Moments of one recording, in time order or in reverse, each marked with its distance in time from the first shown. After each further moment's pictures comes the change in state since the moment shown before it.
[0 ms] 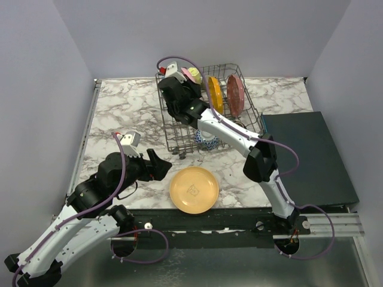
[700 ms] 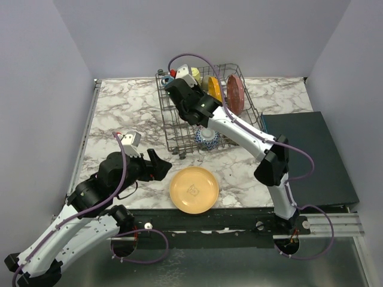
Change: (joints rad) left arm 0.000 0.012 0.002 -0.008 0.000 0.000; right arm 0.000 -0.144 -0.051 -0.395 -0.140 0.288
